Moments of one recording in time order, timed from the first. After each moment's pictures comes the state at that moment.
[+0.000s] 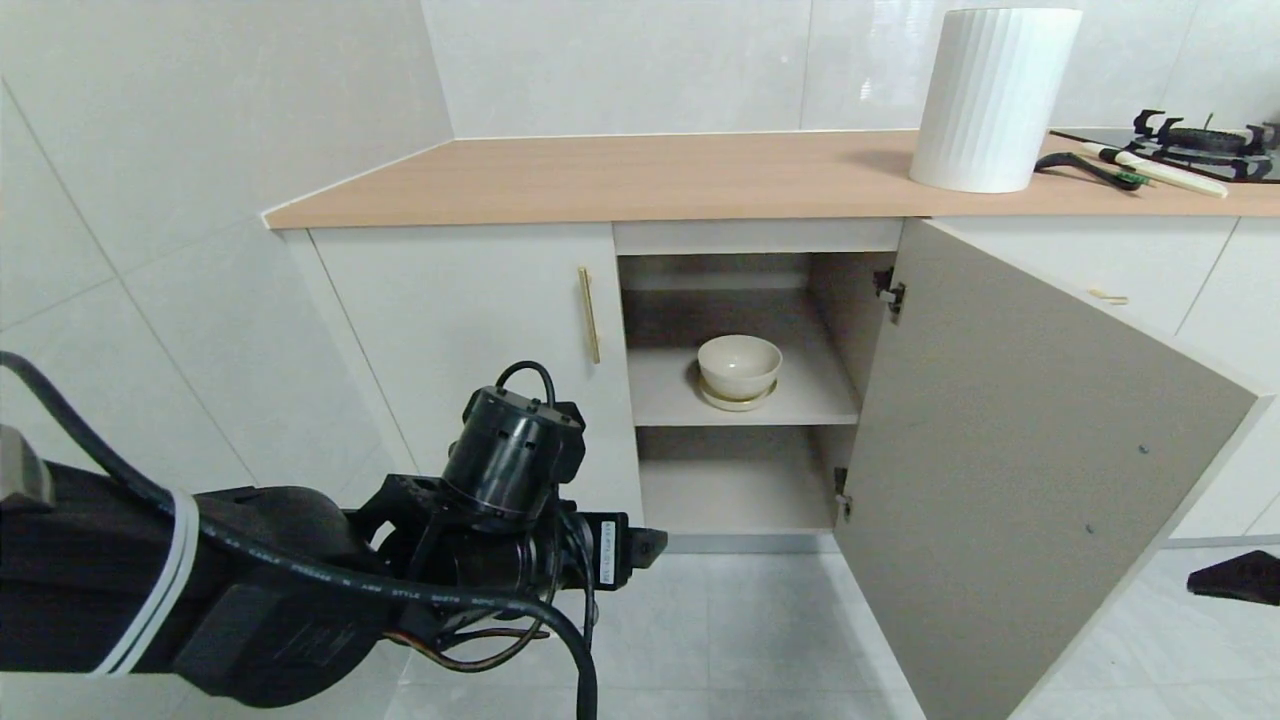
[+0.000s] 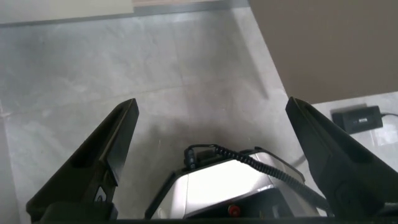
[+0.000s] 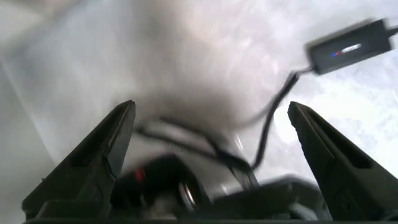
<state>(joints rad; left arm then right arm) -0.68 1.80 -0.85 -0.22 0.18 -0.46 -0.04 1.16 -0.70 0.41 -0.13 0.51</state>
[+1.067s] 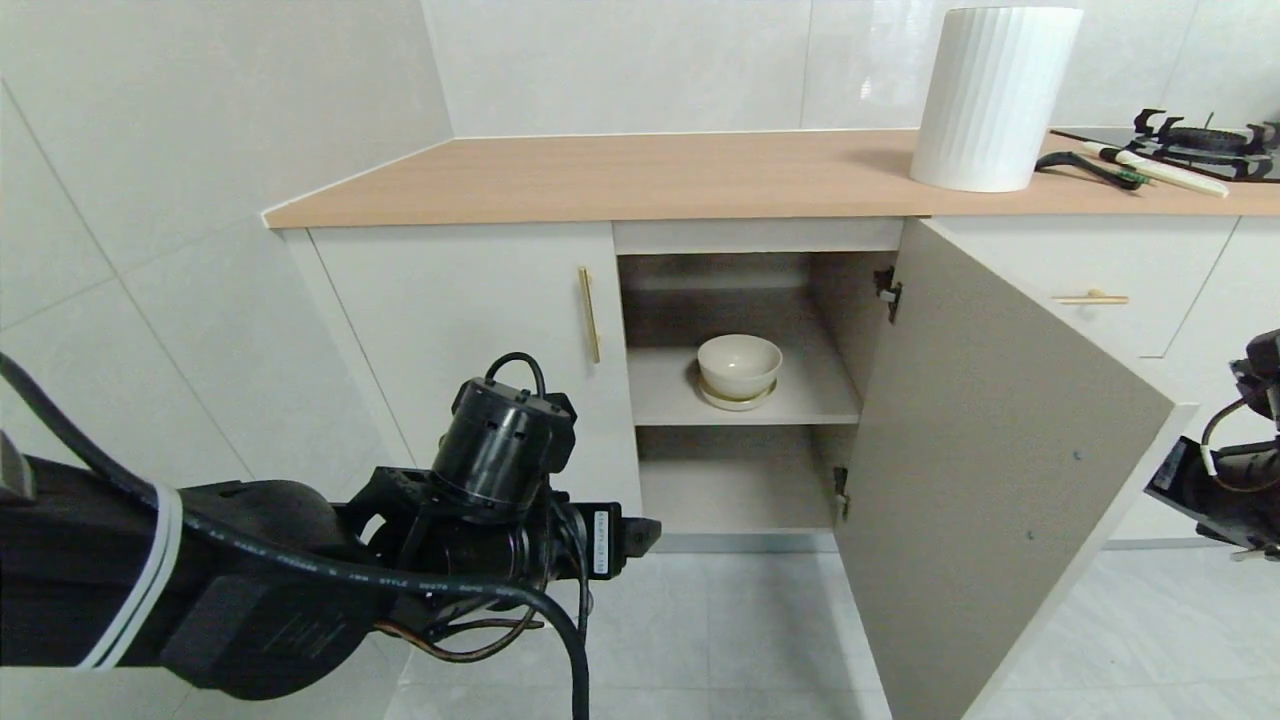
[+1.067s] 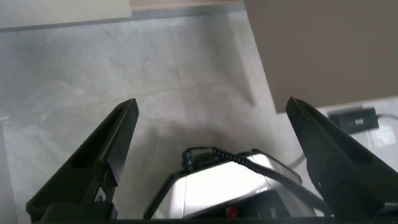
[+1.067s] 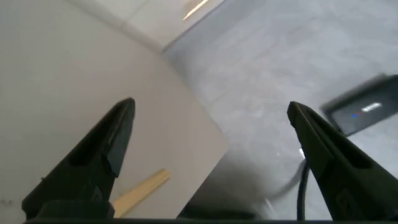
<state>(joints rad) -0.67 1.79 -0.86 -0.23 0.18 -0.46 -0.05 1.57 -0.79 -0.04 -0.12 0.52</state>
